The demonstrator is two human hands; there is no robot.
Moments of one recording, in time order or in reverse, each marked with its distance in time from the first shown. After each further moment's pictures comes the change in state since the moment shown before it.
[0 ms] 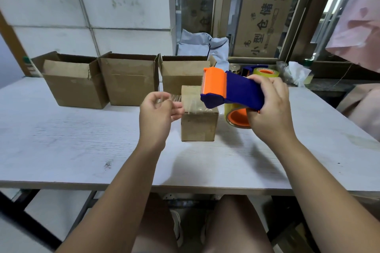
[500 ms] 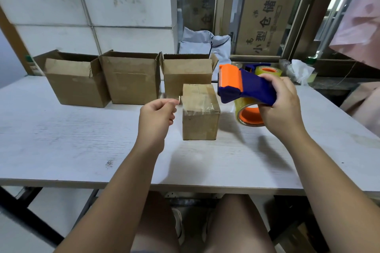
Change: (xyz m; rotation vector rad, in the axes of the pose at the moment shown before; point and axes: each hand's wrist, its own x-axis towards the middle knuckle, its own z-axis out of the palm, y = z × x) left_hand 0.002 -0.009 -0.008 0.152 -0.001 -0.070; right_hand 0.008 0.028 -0.003 0.051 -0.048 0.070
